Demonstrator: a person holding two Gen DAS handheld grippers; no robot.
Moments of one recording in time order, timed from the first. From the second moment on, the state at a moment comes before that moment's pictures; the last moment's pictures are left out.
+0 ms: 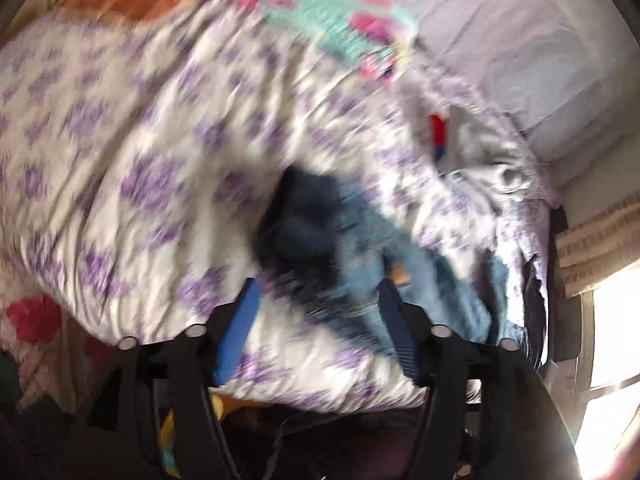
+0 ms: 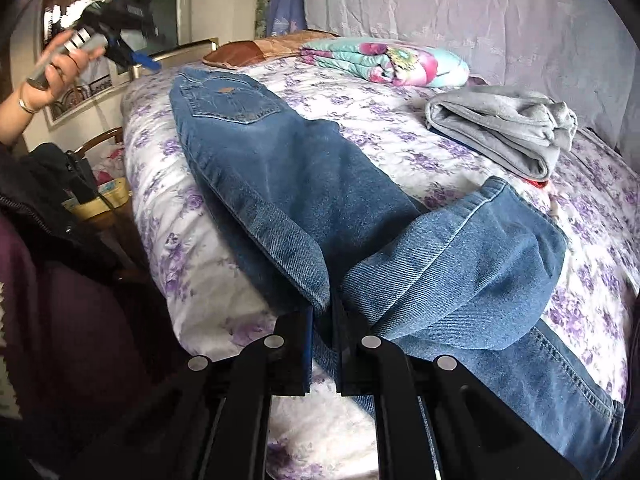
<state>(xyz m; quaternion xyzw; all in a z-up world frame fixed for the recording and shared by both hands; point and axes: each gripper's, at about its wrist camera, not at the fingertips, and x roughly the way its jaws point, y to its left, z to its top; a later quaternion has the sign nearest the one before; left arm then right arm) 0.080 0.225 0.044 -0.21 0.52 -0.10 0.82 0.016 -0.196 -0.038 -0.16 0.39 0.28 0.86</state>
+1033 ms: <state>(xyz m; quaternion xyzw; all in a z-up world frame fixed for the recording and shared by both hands) 0.114 0.071 -0.048 0.01 0.61 -0.10 0.79 0.047 -0.290 0.087 0.02 0.24 0.03 0.97</state>
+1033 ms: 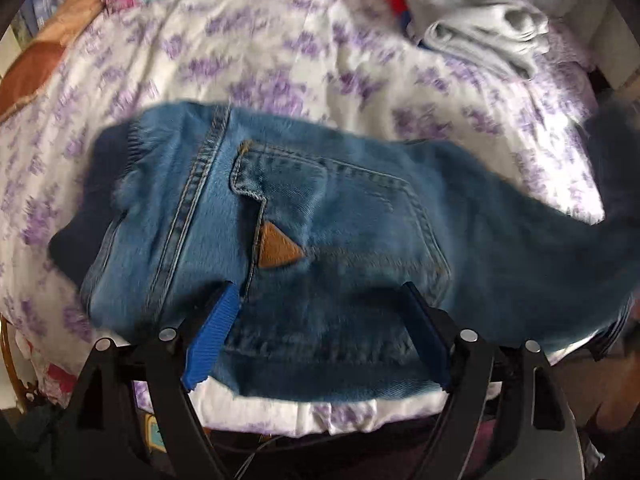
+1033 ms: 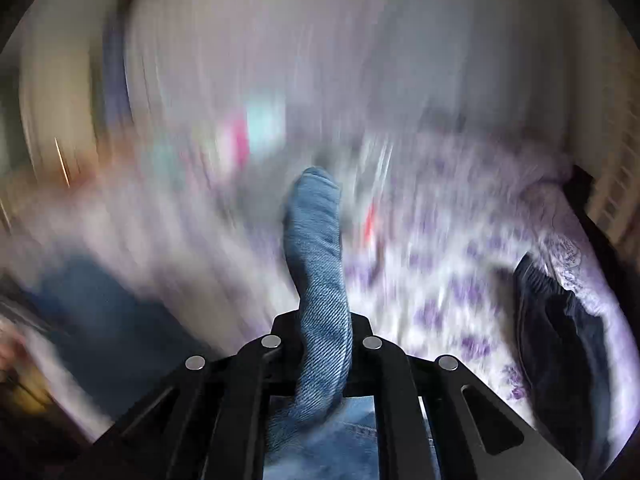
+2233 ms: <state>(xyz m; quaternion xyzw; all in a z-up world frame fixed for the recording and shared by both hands) 0.069 0.011 -0.017 0.08 0.53 -0.14 0.83 0.052 -0.295 0.035 0.21 0.30 0.15 0.92</state>
